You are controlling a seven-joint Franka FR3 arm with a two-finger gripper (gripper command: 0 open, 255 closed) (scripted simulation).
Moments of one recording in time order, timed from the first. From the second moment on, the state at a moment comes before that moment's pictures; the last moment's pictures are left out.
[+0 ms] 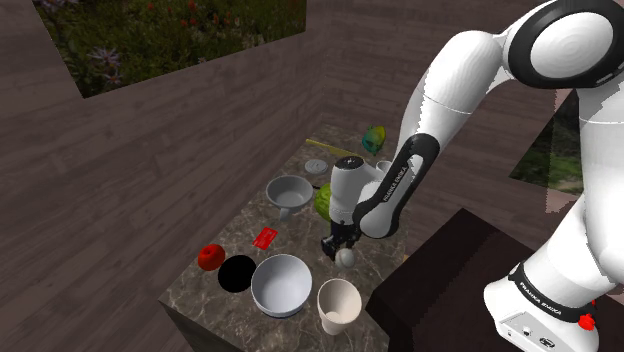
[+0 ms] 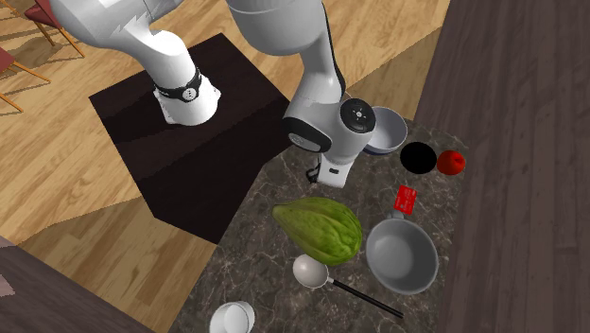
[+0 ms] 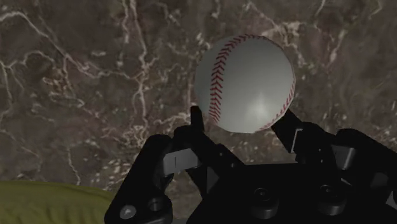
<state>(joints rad) 0.22 0.57 0.17 -2.39 -0.16 2.84 0.67</state>
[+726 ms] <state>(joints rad) 0.22 0.55 0.18 -2.41 -0.15 2.85 0.67</state>
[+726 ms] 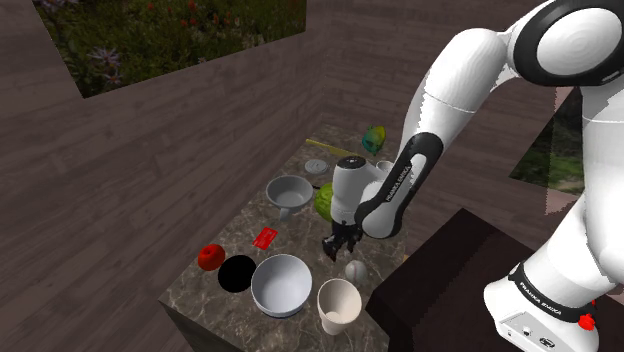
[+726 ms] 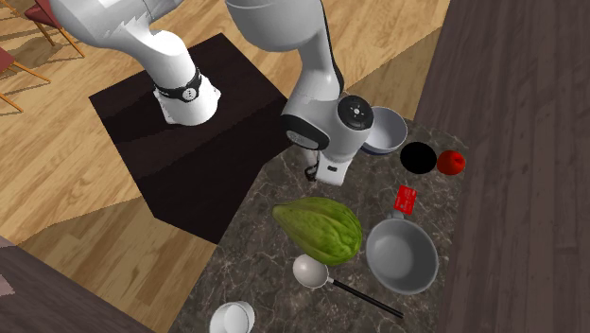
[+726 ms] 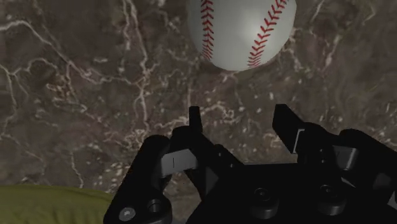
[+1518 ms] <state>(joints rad) 0.19 0.45 0.26 -2.66 -0.06 3.07 0.73</state>
